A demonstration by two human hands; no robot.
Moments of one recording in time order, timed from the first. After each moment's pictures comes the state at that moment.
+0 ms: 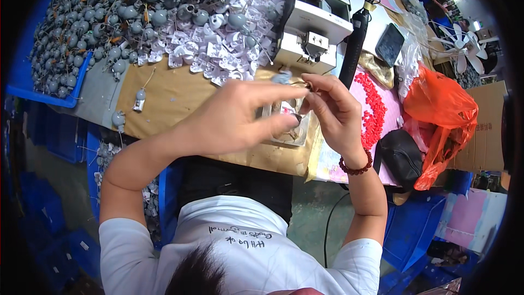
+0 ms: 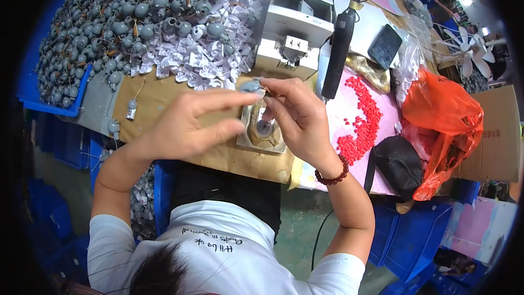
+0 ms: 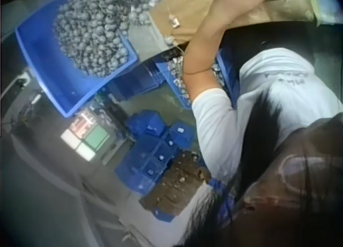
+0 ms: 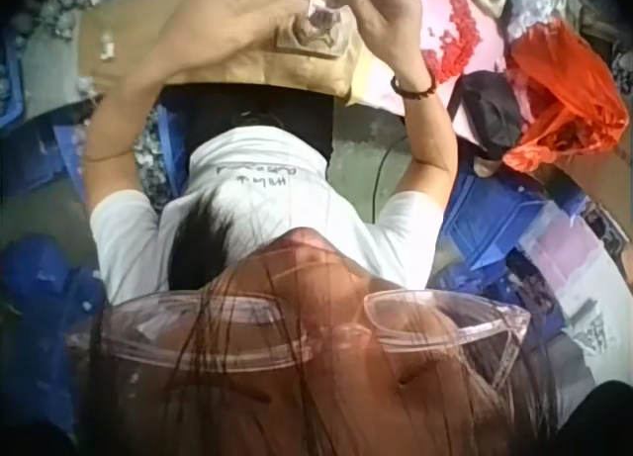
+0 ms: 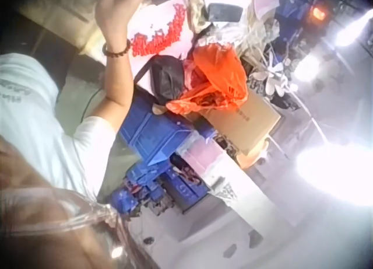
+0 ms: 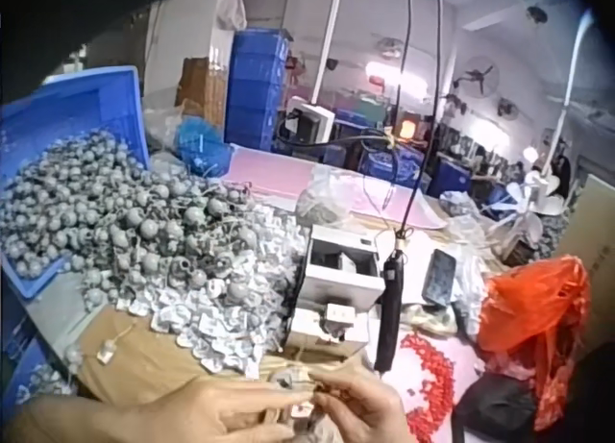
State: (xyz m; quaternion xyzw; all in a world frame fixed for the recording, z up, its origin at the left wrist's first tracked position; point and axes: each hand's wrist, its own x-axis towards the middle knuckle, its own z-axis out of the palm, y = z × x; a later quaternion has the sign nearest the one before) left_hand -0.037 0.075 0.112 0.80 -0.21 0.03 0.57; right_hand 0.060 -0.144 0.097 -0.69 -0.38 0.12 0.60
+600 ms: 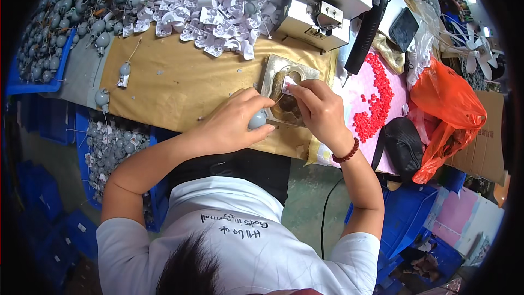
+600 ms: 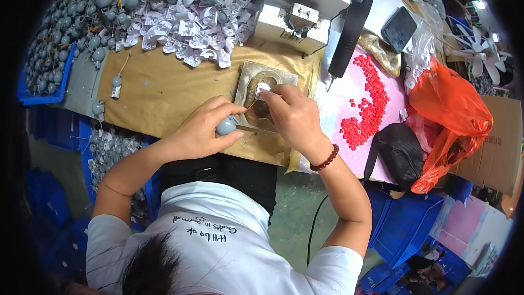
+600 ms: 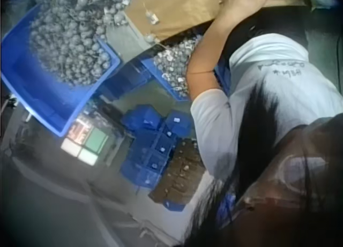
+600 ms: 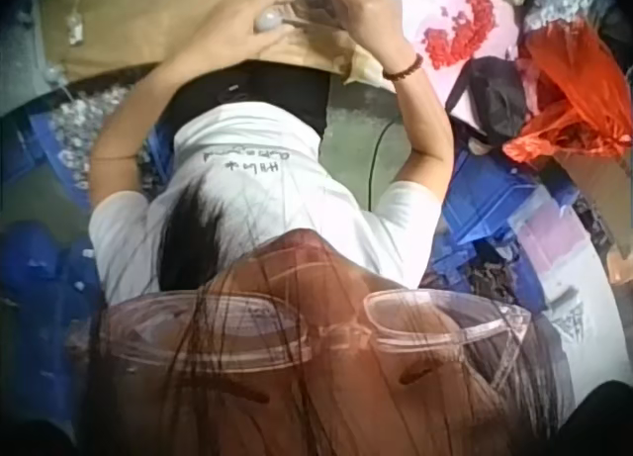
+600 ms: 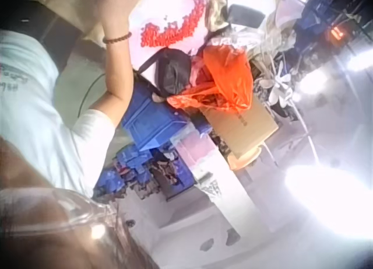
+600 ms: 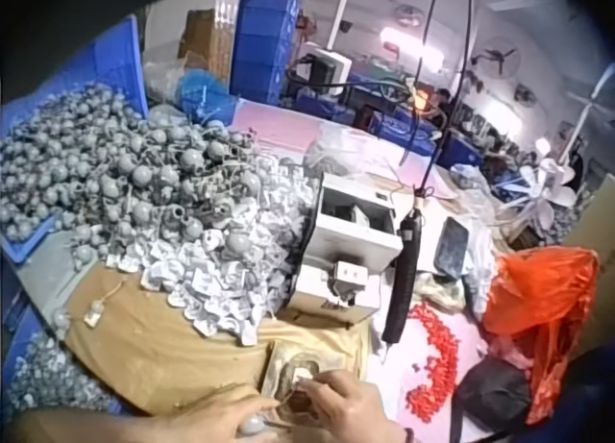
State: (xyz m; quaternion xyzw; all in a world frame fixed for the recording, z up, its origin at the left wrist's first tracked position) left_hand -0.068 0.034 0.013 0.85 -0.06 -0.02 0.52; right_hand 0.063 -0.166 0.019 -0.81 -0.52 -0.05 0.26
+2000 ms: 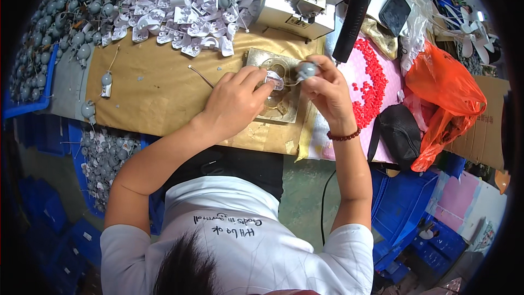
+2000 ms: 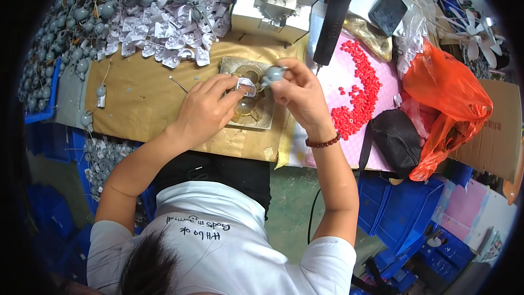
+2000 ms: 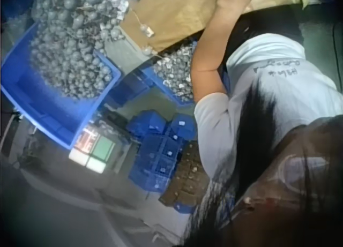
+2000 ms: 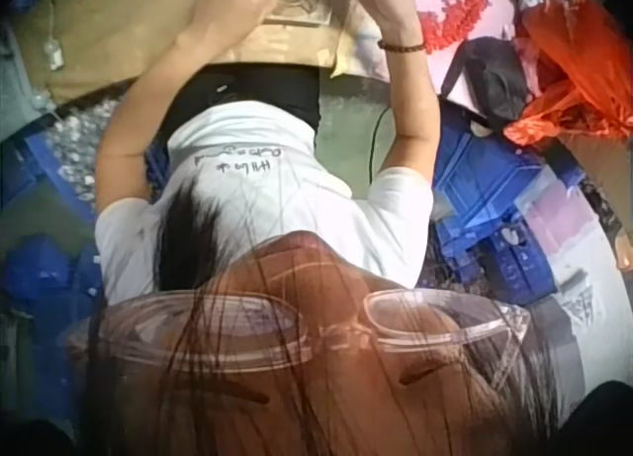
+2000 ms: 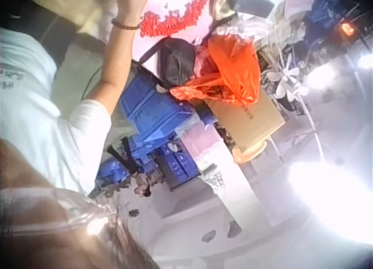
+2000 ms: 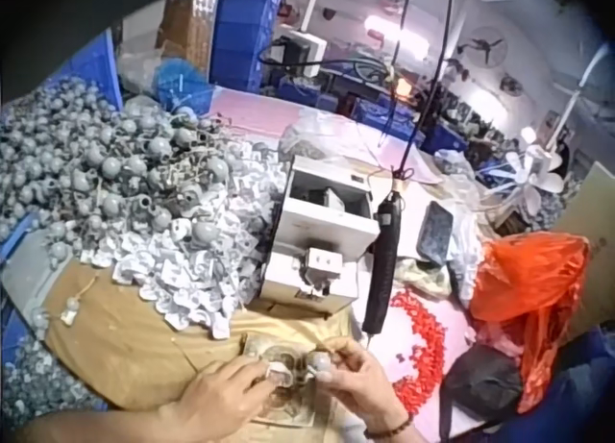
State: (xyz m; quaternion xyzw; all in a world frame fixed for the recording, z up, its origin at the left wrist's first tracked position) left_hand -0.026 0.010 -0.008 0.94 -0.13 0.17 0.26; right_hand 0.100 -0.196 0.001 -0.48 -0.08 0.39 0.78
